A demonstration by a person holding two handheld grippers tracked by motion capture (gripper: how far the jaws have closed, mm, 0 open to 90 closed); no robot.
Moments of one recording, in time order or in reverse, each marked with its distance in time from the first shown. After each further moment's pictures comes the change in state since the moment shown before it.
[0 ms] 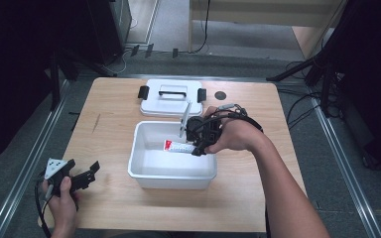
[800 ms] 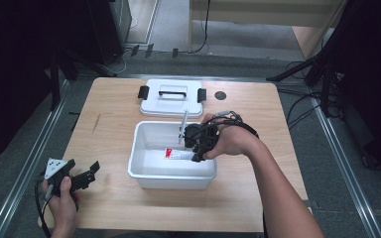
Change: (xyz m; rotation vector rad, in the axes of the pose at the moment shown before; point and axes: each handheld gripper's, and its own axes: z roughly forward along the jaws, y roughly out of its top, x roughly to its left) left arm 0.000 0.000 0.000 -0.001 -0.002 0.000; right arm 0.003 -0.002 0.026 0.045 0.034 0.012
